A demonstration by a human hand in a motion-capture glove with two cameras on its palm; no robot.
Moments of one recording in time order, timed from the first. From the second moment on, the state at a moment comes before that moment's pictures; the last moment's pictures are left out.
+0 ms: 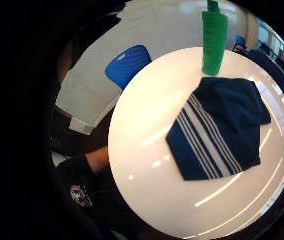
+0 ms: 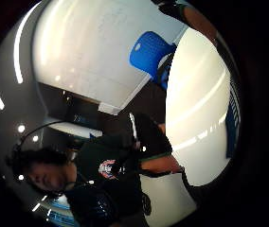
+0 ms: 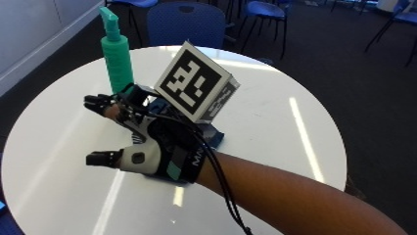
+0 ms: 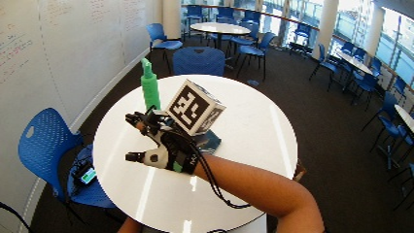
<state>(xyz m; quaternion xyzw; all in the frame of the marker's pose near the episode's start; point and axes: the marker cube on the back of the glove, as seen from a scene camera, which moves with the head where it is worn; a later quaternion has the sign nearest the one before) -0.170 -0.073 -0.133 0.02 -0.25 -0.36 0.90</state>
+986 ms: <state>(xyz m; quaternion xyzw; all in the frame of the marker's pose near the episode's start) -0.142 -0.004 -0.135 0.00 -0.20 -0.38 0.90</state>
